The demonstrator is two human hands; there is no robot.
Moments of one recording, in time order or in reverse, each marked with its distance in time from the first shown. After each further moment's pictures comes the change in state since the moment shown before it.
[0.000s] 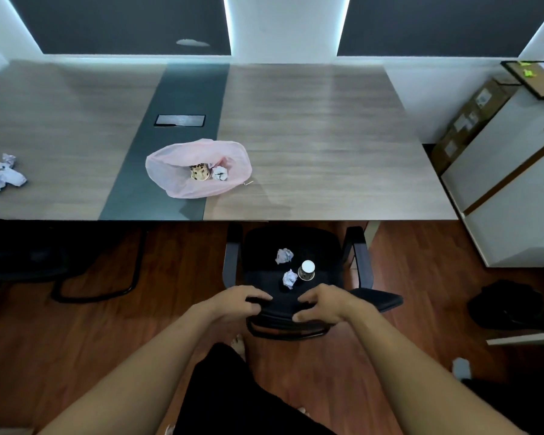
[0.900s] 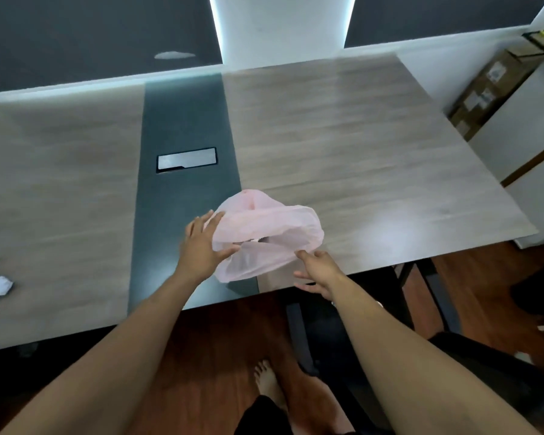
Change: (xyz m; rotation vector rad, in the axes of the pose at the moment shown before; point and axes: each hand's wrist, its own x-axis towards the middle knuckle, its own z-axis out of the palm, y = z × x) left_hand 0.099 -0.173 -0.428 0.222 0.696 -0.001; right_hand 0.268 -0.289 -0.139 1.407 0.325 0.273
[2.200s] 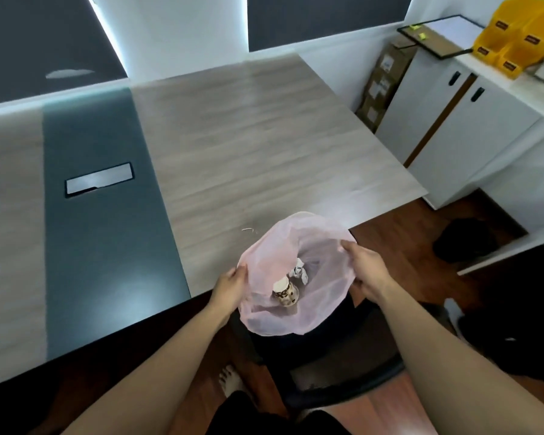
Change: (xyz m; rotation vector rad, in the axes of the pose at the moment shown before) left_hand -0.100 0.202 0.134 -0.744 -0.431 -0.351; right_hand -0.064 0.050 -0.273 0.175 0.425 -0.268
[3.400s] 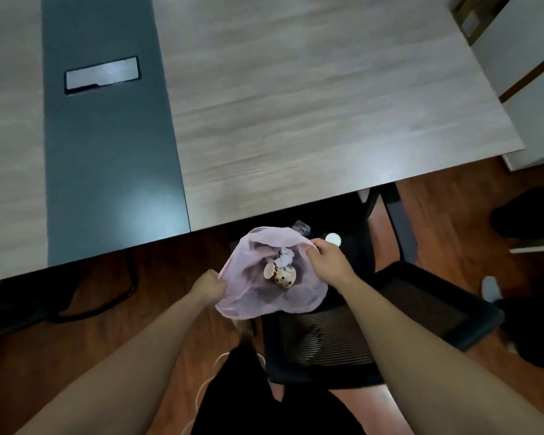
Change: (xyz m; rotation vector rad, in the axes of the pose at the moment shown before) left_hand 0.043 -0.184 -0.011 0.521 -0.044 -0.400; right_hand 0.051 0.135 0.073 -0.691 -0.453 -0.098
